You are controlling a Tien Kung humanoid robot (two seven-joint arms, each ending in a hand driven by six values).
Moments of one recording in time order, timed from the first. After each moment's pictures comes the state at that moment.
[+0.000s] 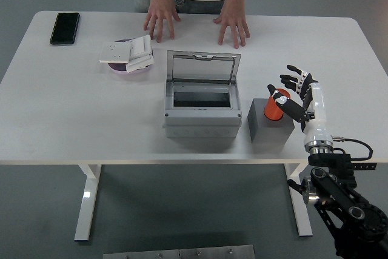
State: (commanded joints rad) left arm -0.07 0.48 -0.53 -0.42 0.13 0.14 0.18; right arm 0.14 -0.16 1.13 1.24 -1.07 -0.47 0.42
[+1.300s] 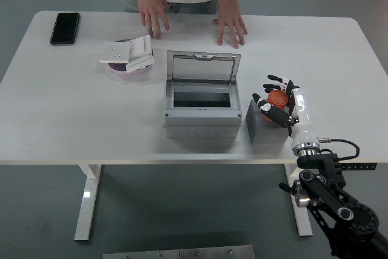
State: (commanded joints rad) left arm -0.09 0.49 -0.56 -0.42 0.19 0.15 0.19; right arm 0.17 -0.15 1.07 1.22 -1.14 -0.48 0.33
